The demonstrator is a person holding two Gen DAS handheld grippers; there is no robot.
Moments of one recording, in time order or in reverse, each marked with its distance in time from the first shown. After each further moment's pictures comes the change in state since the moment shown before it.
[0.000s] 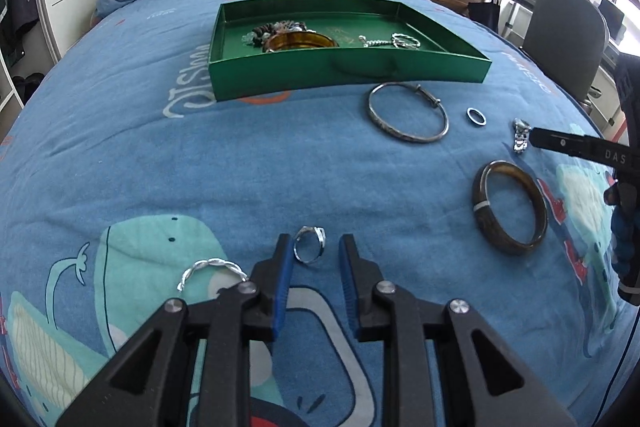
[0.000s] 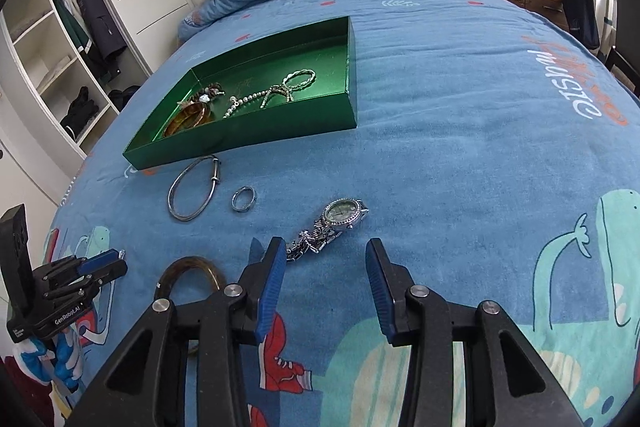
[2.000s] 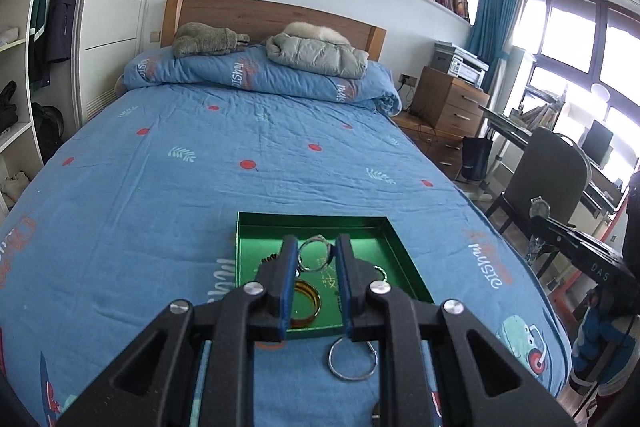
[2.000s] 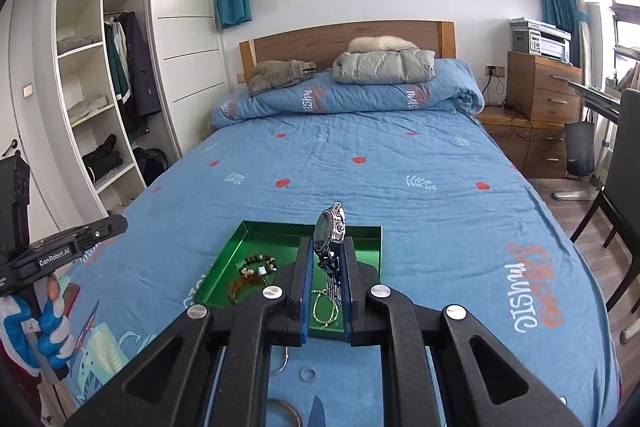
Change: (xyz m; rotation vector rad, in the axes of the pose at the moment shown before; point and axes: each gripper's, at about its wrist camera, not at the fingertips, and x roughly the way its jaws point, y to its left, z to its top) left arm -0.138 0.037 0.186 -0.189 -0.366 -0.065; right arm -0.147 0.083 0.145 -0.186 -0.363 -0.025
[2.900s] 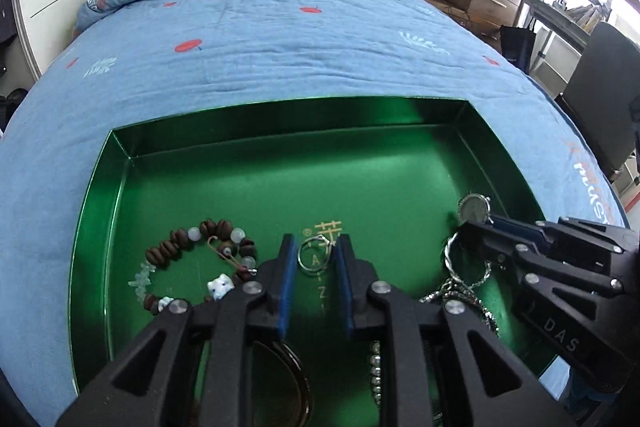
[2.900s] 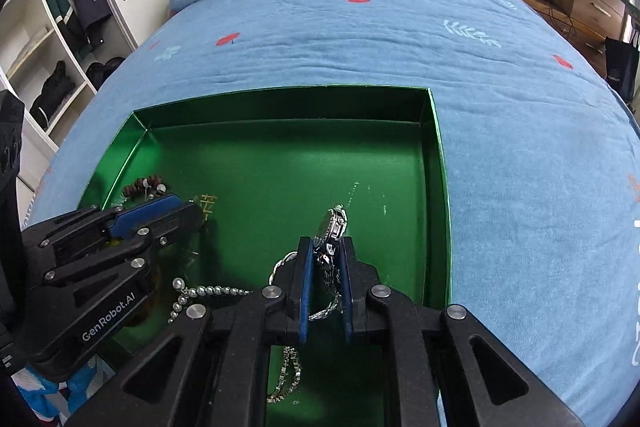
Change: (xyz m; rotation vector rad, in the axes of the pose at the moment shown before) left arm 0.285 -0.033 -0.070 0.120 0.367 0.110; right arm 0.278 -0.034 -0.080 0.037 0.454 -0.002
